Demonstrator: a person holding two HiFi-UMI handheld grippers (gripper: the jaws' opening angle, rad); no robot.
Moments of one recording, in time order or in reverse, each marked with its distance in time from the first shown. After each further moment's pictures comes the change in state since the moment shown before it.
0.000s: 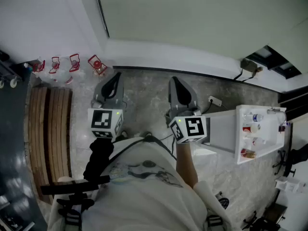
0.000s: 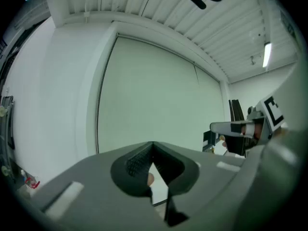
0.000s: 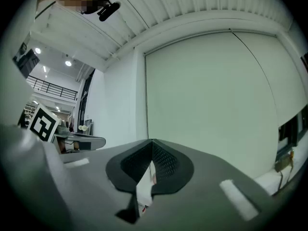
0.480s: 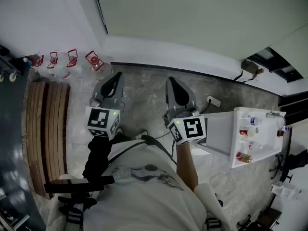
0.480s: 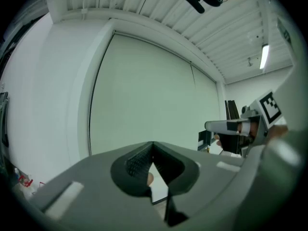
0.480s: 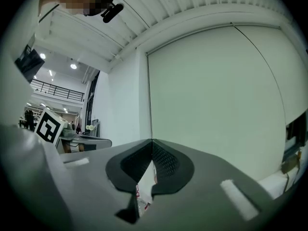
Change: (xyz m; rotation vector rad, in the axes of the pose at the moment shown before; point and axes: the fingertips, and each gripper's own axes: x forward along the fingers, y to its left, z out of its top) left arm 0.017 -0.036 -0.008 0.001 -0.005 -0.044; right arm -0.008 -0.022 -0.003 0.001 0.005 0.092
